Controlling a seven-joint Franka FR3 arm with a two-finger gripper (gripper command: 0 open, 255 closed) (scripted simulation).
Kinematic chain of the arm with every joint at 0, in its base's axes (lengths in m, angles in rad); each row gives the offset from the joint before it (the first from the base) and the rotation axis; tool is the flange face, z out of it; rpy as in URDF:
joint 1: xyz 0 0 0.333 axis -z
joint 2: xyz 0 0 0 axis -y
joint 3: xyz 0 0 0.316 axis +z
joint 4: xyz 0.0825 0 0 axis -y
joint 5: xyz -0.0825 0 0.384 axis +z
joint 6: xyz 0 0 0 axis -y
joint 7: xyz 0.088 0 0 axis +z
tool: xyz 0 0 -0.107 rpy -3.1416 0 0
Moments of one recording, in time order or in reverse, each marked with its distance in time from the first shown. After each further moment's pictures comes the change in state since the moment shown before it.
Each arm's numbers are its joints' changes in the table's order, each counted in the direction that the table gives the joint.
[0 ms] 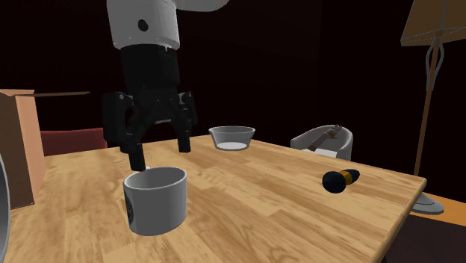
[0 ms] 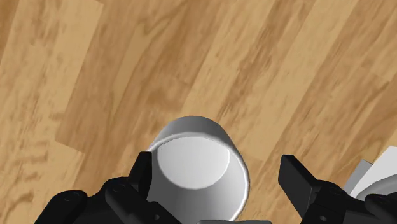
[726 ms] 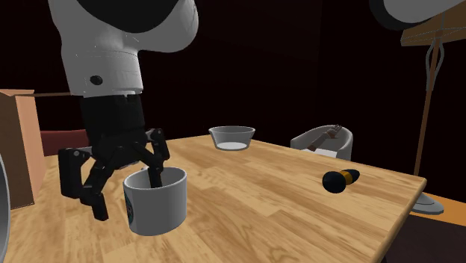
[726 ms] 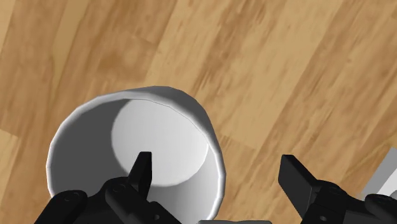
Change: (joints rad) arm -0.076 -0.247 -0.024 0.234 -0.067 -0.011 -0.049
